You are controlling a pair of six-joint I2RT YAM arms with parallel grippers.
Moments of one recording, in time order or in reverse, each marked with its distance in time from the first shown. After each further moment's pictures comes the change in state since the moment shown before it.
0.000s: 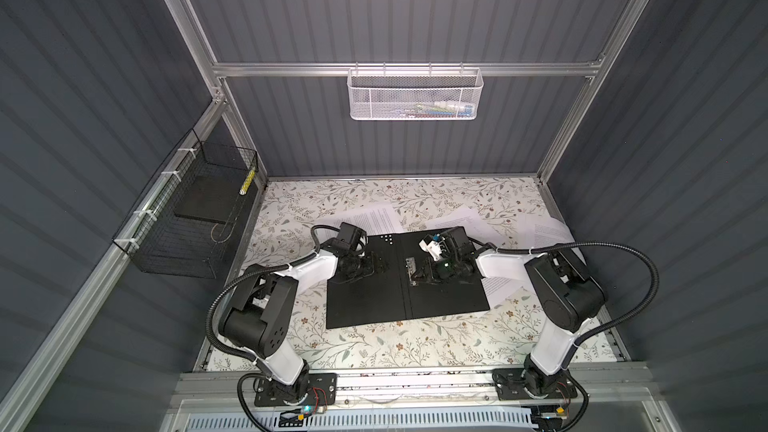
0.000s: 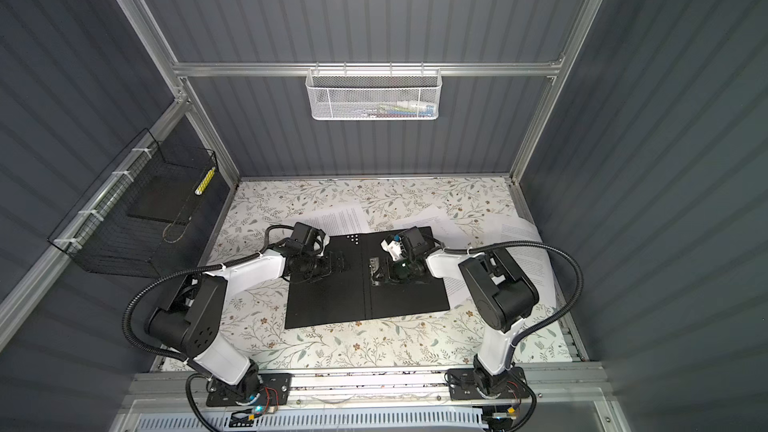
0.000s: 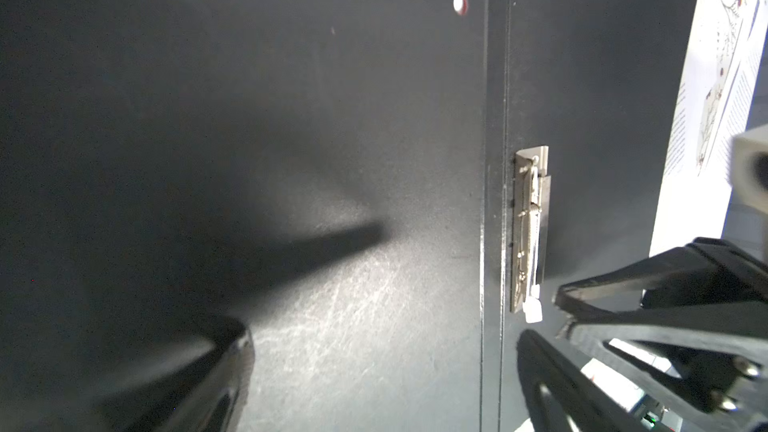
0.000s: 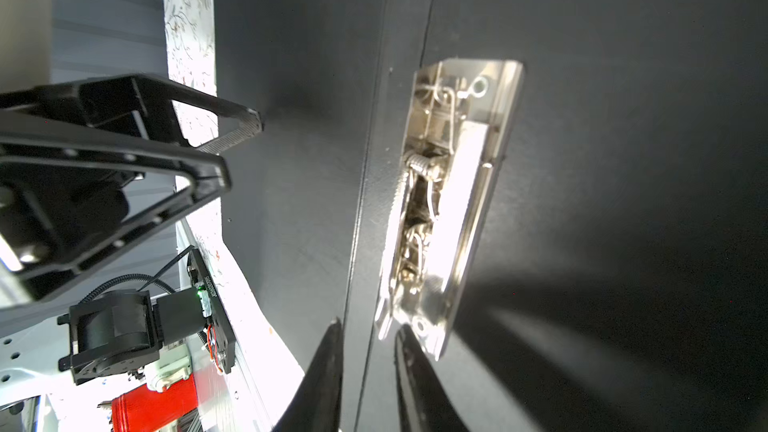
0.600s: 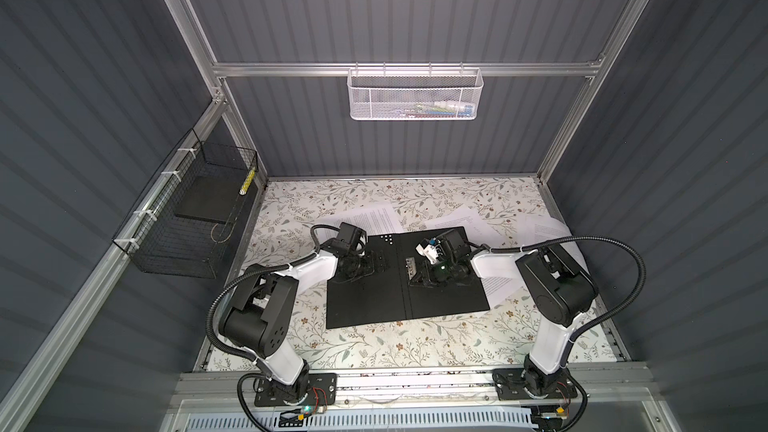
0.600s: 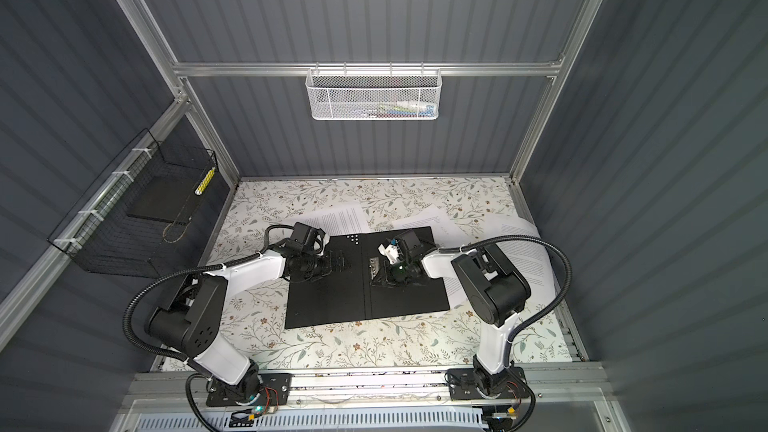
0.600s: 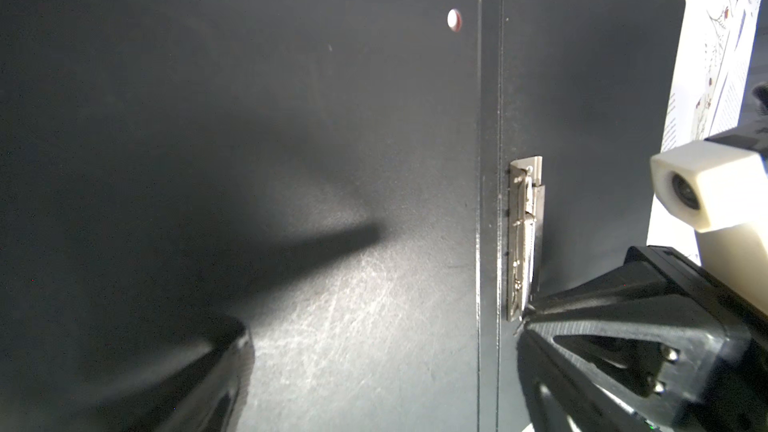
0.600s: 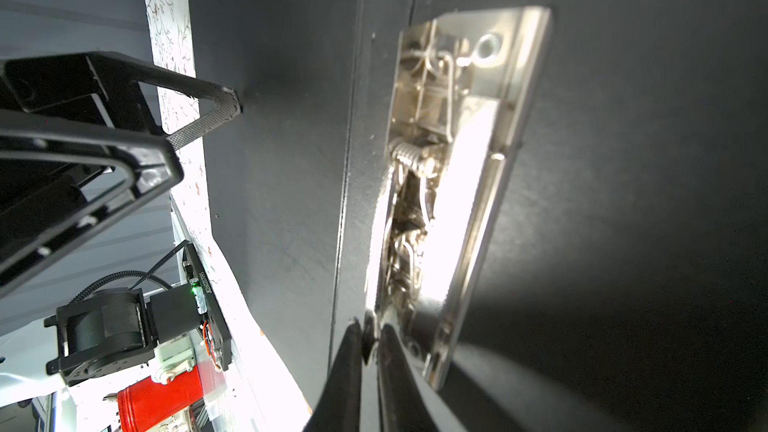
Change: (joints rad) left arm 0.000 0.001 -0.005 0.023 0.000 -0.011; right arm 0.016 0.043 0.007 0.013 -0.009 0.014
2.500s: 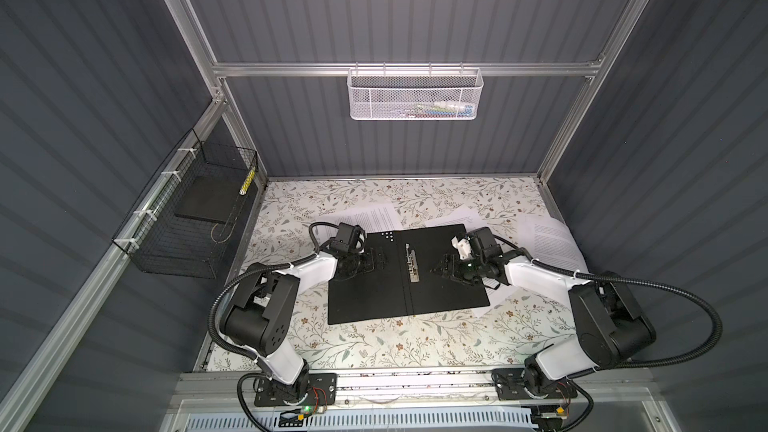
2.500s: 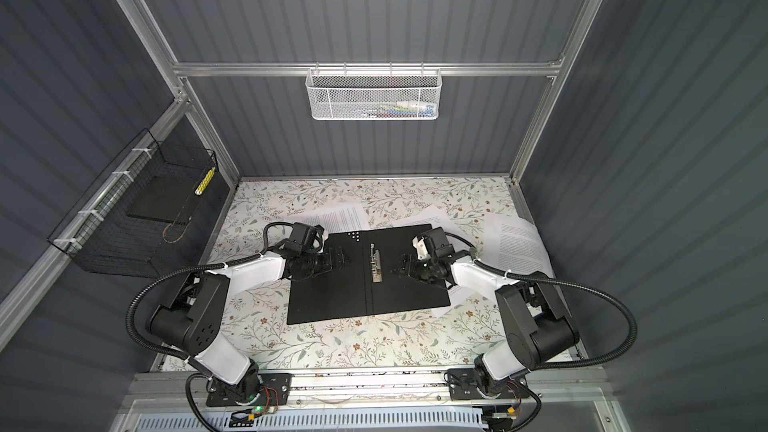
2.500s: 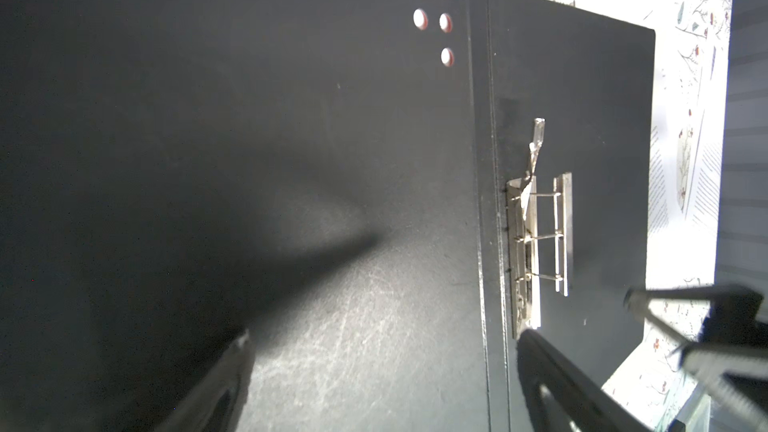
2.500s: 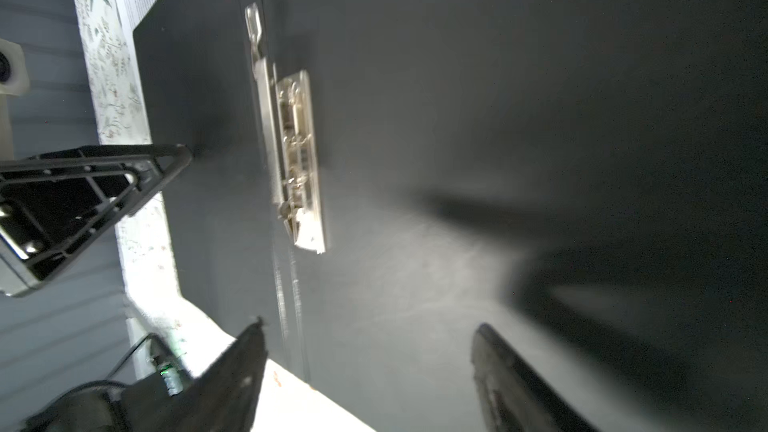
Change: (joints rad) left arm 0.015 0.006 -0.025 0.108 -0.029 0.005; right arm -0.164 -0.349 -0.134 -0.196 0.282 0.066
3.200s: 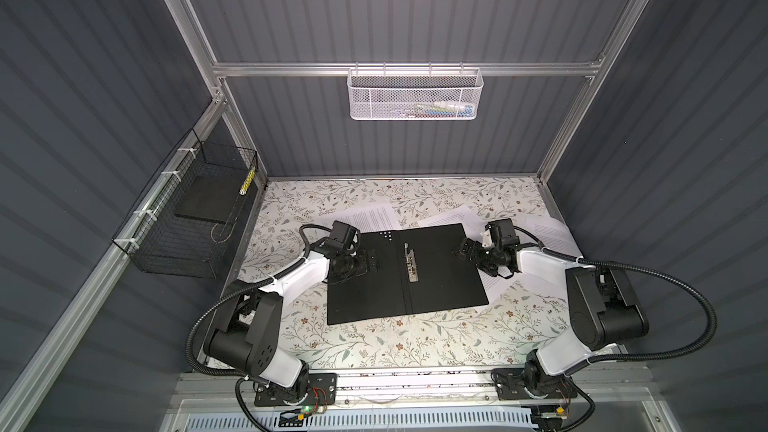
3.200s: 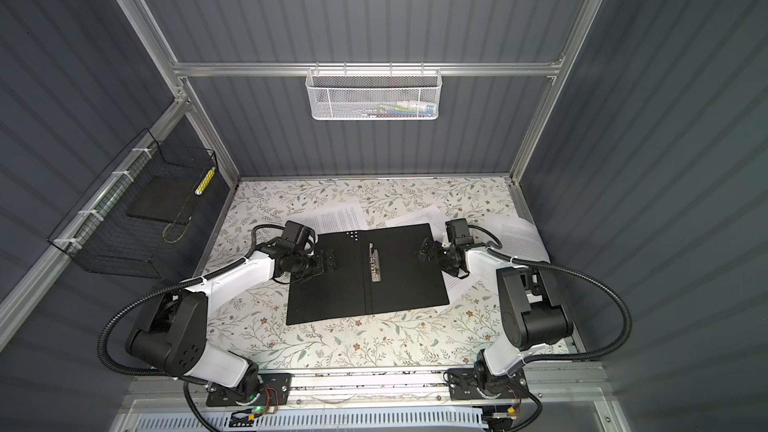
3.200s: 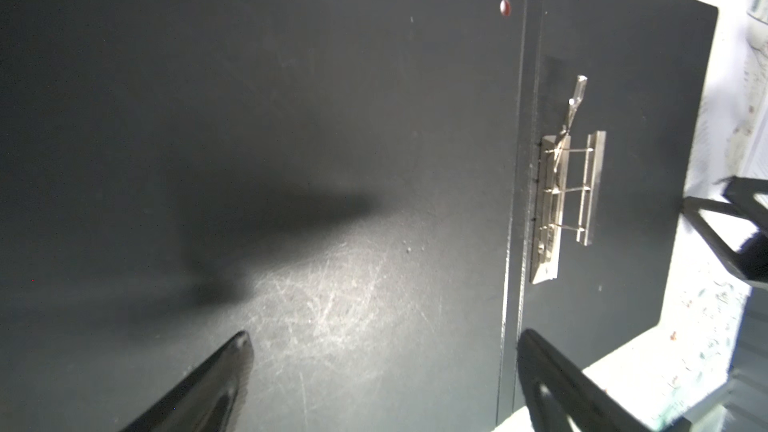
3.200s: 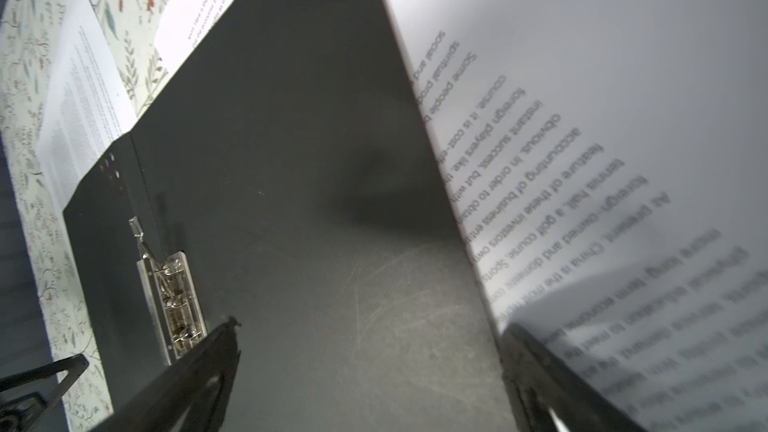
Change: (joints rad) left arm 0.005 -0.130 0.033 -0.273 -0.083 -0.021; right arm -0.195 0.104 0.036 0.056 0.092 -0.004
